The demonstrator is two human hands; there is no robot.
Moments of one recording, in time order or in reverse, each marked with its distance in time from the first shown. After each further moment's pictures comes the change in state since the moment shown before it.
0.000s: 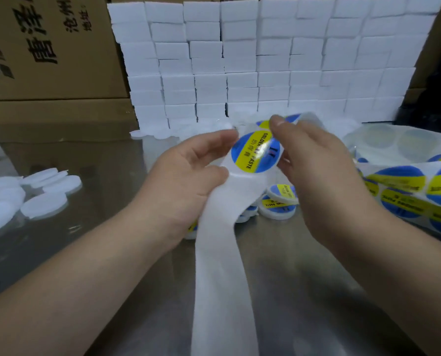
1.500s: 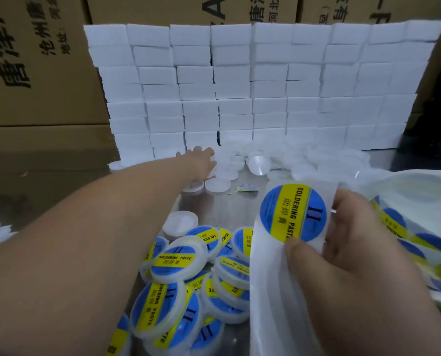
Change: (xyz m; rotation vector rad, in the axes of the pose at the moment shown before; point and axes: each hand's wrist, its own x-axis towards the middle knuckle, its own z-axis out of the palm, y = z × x) left_hand 0.292 -0.139 -0.042 1.572 -0.167 -0.114; right_hand 0.010 0.018 -0.001 -0.368 0.032 0.067
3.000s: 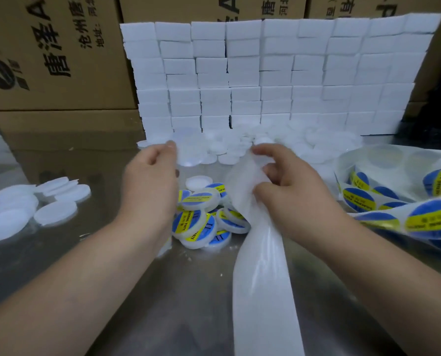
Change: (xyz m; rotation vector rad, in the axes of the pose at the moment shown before) left_hand -0.291 0.026 -0.079 -1.348 0.634 -0.407; right_hand -0.001 0.007 0.000 0.066 -0.198 -0.268
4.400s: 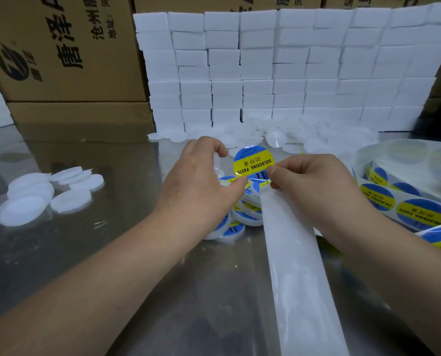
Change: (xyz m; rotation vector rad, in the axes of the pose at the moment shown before) left_hand -0.017 -0.004 0.000 0.604 -0.329 0.459; right_hand 0.002 0.002 0.000 -0.087 0.130 0.160
